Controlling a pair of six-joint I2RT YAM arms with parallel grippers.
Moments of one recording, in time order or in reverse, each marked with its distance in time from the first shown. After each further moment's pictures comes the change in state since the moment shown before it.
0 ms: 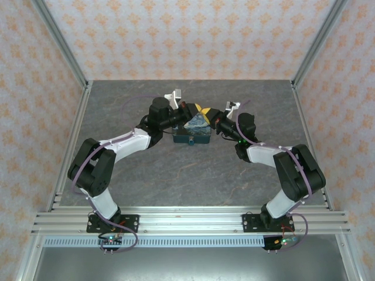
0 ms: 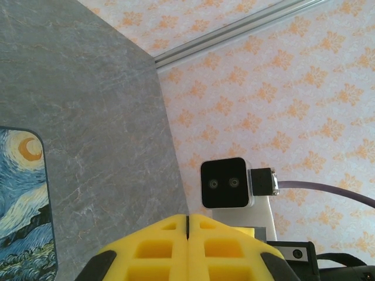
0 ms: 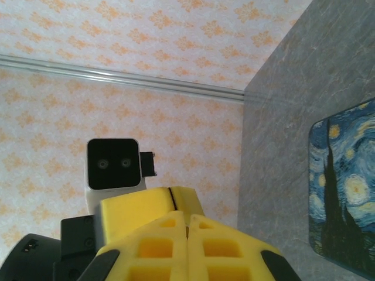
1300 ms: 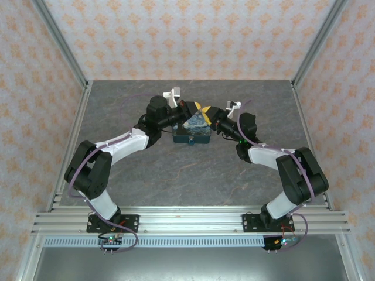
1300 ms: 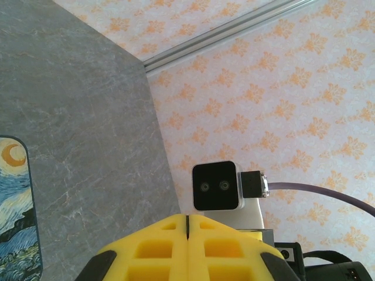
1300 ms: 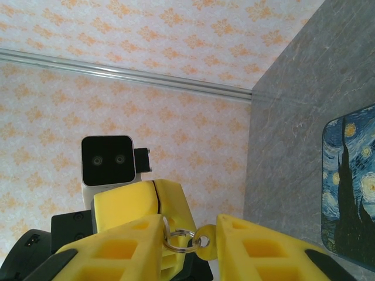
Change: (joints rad) left arm 0.007 -0.038 -0.002 0.017 0.016 0.023; right arm 0.000 -0.032 -0.006 0.004 -0.003 0.007
